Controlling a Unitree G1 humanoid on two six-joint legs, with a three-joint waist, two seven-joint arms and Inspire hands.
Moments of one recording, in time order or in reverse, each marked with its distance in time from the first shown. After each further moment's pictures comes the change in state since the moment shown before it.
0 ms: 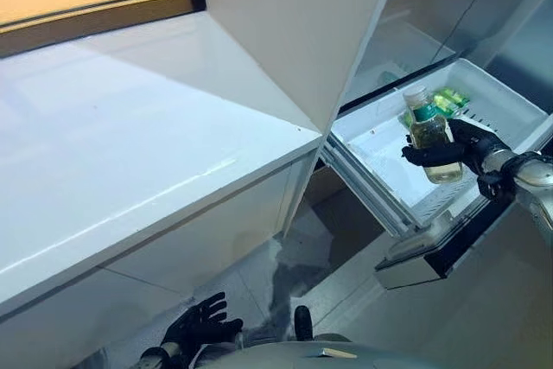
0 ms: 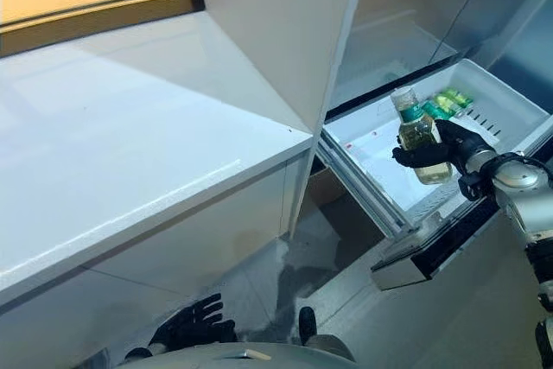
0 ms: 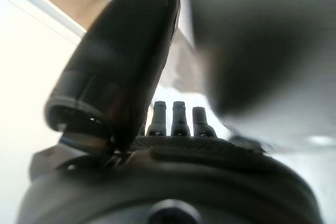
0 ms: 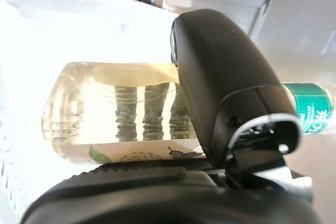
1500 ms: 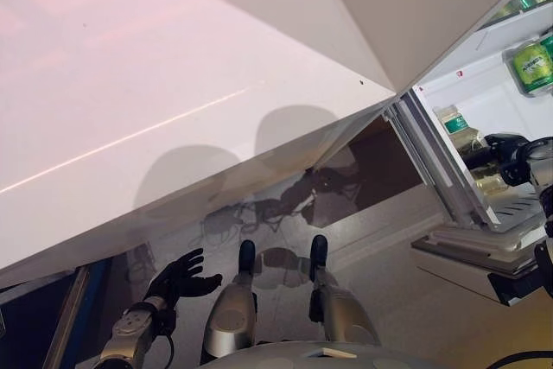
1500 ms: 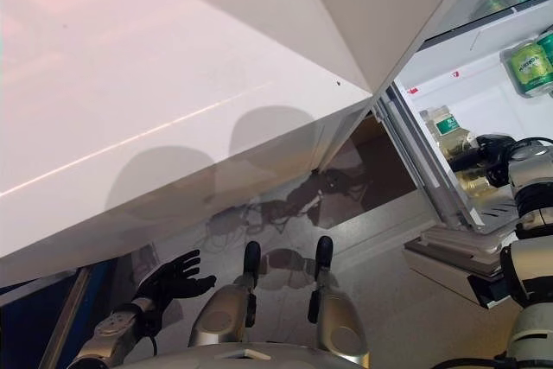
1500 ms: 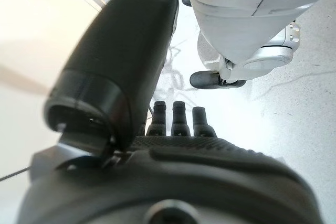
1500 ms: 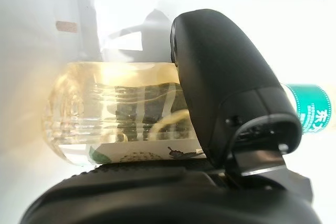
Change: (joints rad) left arm -0.111 0.095 -0.002 -0.148 -0.010 0.023 0.119; right arm -0.427 0.075 0.160 0.660 -0.385 0.083 0.121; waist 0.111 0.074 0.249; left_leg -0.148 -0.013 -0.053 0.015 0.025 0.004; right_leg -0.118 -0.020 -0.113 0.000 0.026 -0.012
